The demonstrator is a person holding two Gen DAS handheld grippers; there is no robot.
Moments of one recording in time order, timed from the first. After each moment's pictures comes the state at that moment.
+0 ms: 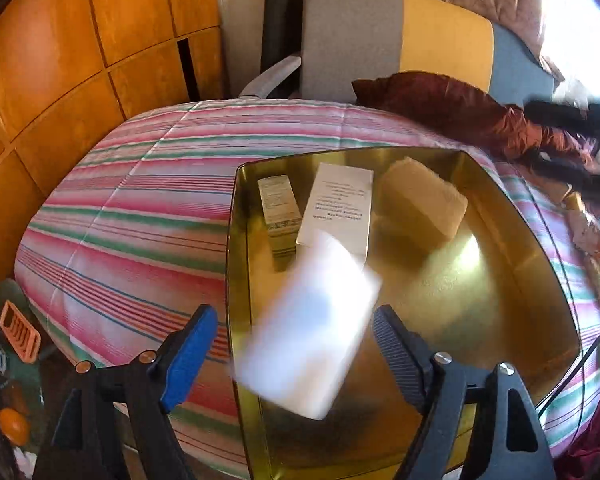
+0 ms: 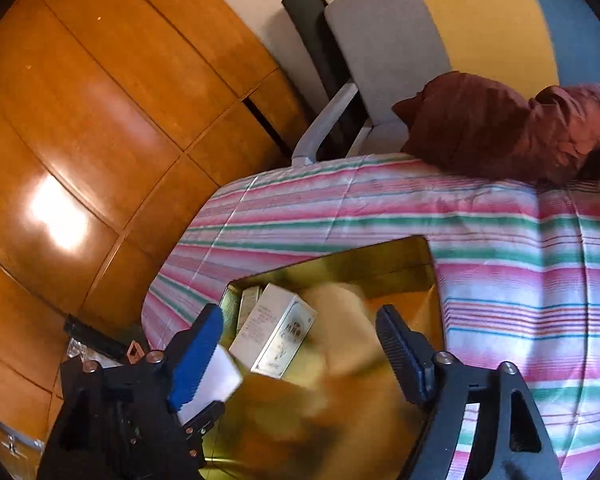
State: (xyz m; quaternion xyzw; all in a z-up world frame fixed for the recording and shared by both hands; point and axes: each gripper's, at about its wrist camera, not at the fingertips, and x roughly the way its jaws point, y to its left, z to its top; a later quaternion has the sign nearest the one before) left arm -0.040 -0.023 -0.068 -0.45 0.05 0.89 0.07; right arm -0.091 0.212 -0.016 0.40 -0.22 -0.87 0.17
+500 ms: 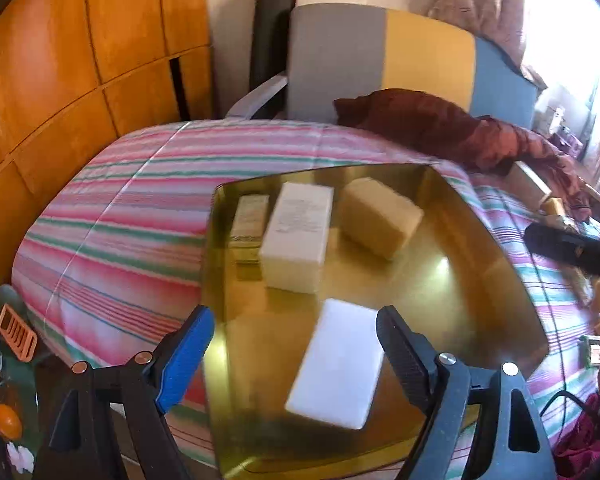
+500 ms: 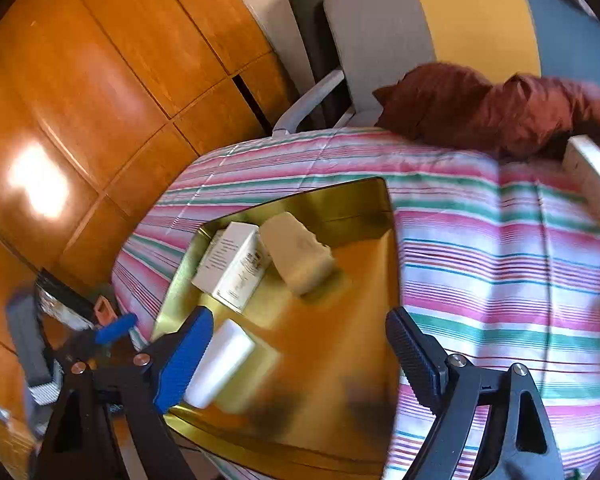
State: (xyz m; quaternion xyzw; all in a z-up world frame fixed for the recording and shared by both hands) left arm -0.017 -0.003 -0.048 -0.42 0.05 0.90 0.10; right arm -0.027 0.224 -0.035 0.41 -0.14 -0.89 0.13
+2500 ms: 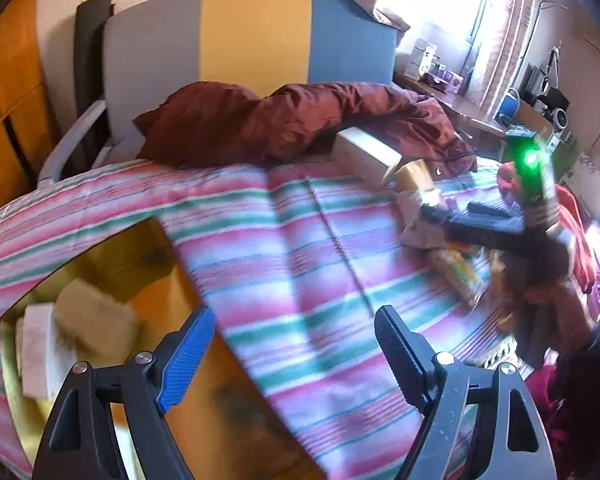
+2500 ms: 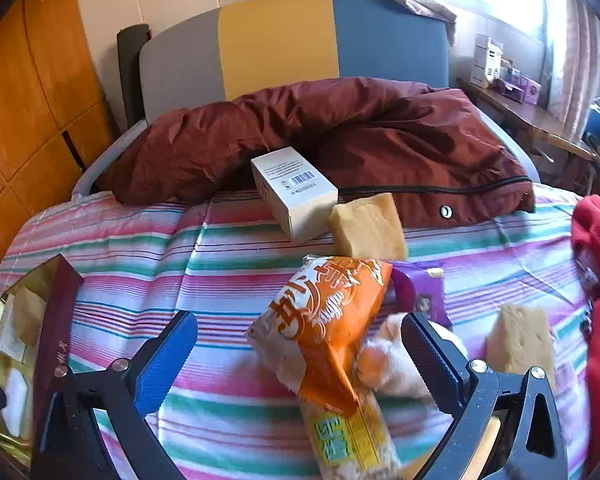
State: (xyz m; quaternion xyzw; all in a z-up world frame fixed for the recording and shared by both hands) left arm -0.044 0.222 -0.022 -0.45 0.10 0.83 0.33; right arm -0.025 0.488 -0.072 0.41 -0.11 -0.89 -0.15
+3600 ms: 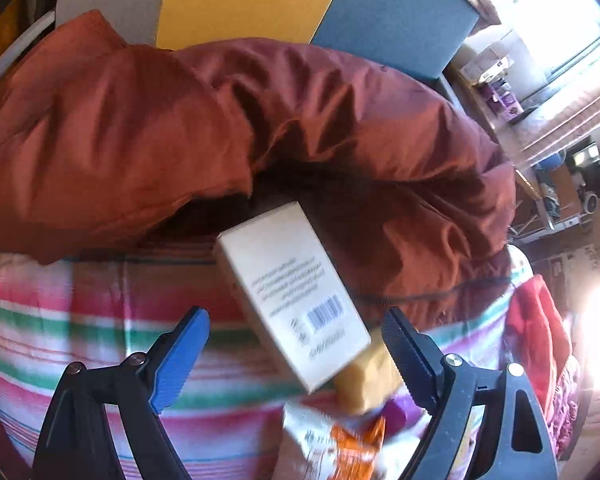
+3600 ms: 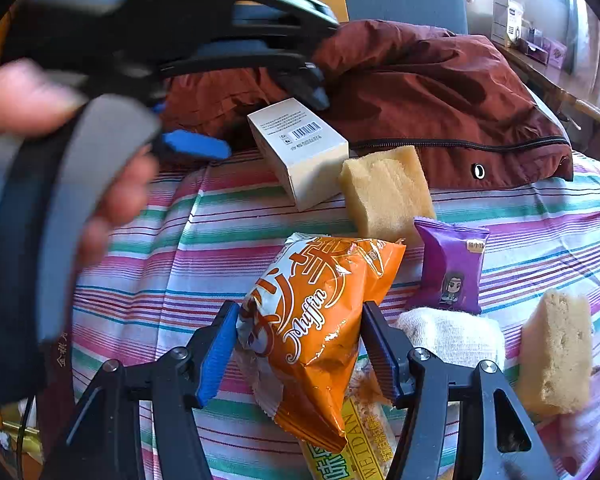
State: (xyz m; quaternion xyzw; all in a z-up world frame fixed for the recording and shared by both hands) left arm -0.223 0.480 -0.087 -0.61 -0.01 0.75 0.27; right arm -0.039 0.501 -0.092 0.46 -0.16 -0.87 -0.10
